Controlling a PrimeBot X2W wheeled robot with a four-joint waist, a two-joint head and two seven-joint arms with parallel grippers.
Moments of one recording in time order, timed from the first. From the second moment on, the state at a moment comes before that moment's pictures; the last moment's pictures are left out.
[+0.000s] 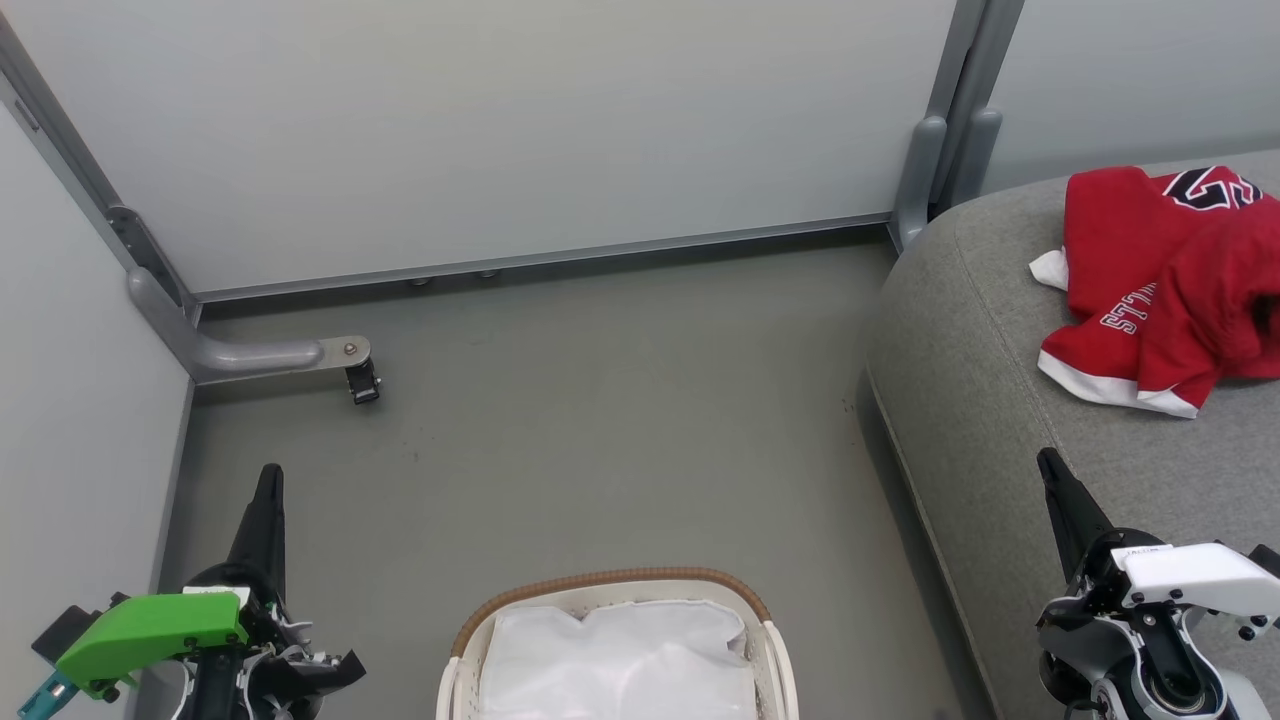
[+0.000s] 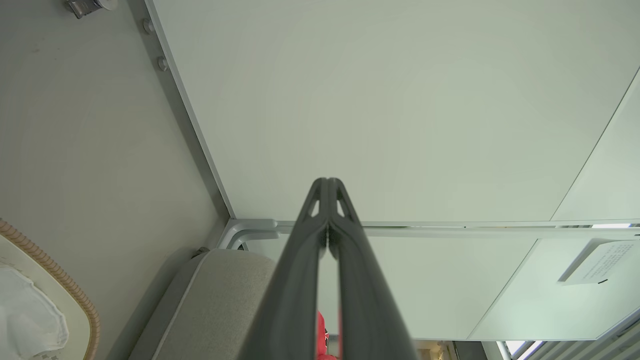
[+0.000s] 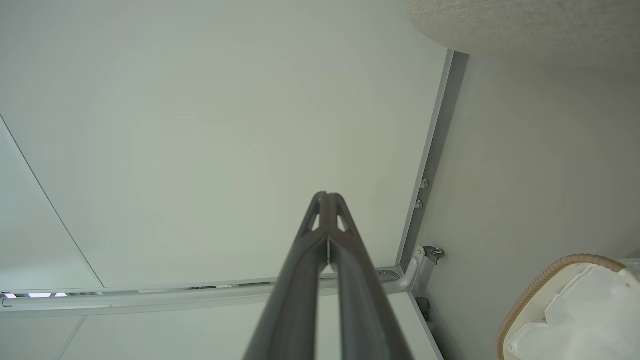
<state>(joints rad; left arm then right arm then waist) -0.10 0.05 0.11 0.24 -1.61 -0.13 0.11 -0.11 -0.05 -0.11 0.24 1.61 0.13 0.11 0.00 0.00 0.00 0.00</state>
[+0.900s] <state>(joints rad) -0.10 0.05 0.11 0.24 -1.61 -0.13 0.11 -0.11 -0.05 -0.11 0.24 1.61 0.13 0.11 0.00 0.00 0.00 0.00</state>
